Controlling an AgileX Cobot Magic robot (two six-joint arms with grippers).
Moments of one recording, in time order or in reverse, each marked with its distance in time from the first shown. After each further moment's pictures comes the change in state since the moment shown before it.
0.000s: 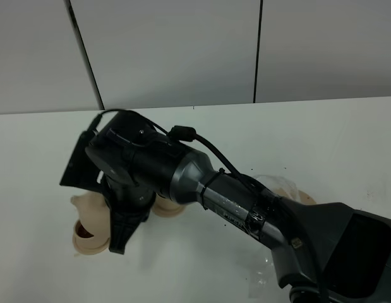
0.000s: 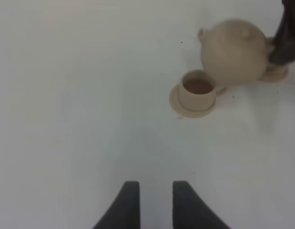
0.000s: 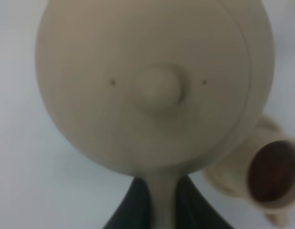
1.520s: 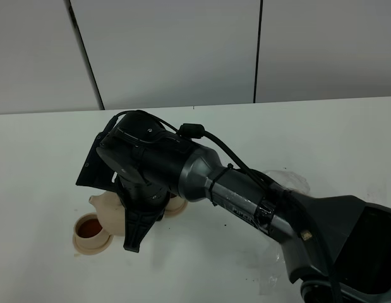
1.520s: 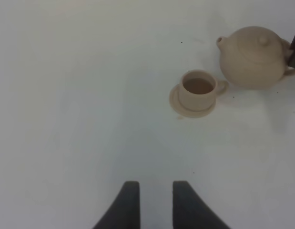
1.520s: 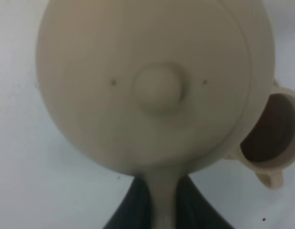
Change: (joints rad) left arm 0.000 0.000 0.000 0.000 0.000 0.000; right arm -0.017 -0.044 0.080 -0.042 0.004 0.022
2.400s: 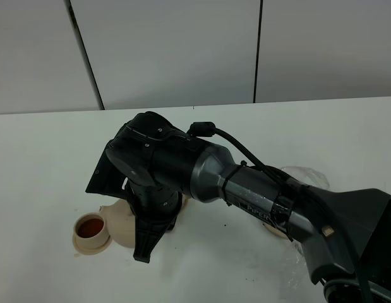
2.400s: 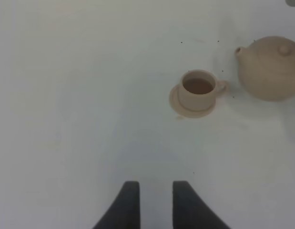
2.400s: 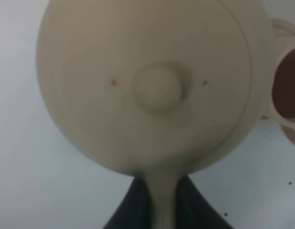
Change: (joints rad) left arm 0.000 0.000 0.000 0.000 0.000 0.000; right arm -0.001 -0.093 0.158 0.041 -0.003 0.012
